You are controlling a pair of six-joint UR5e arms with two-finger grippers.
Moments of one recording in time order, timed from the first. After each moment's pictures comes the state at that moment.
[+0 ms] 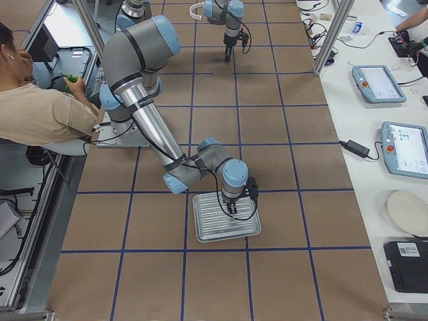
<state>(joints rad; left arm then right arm) -1.83 -2.03 -1.81 -0.96 1.58 -0.10 0.66 -1.02 1.69 -2.22 -1.56 -1.03</state>
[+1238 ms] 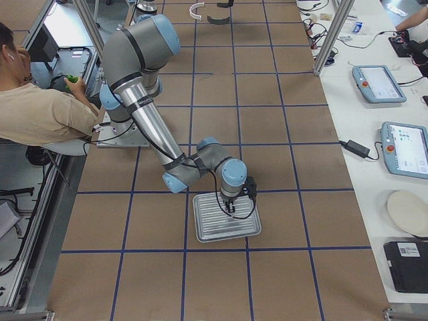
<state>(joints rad) -1.15 -1.86 -1.78 -1.17 1.77 0.50 0.66 -1.02 1.70 -2.22 -1.56 -1.03</state>
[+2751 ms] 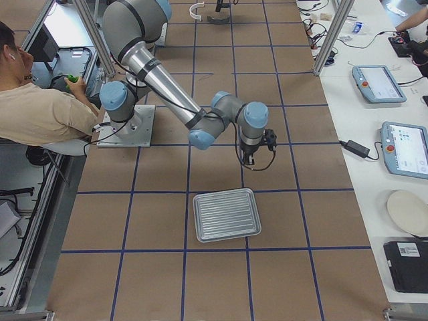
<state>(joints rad) -1.01 -1.93 -1.91 -1.09 1.77 0.62 1.06 -1.19 1.74 -2.13 -1.54 -0.56</state>
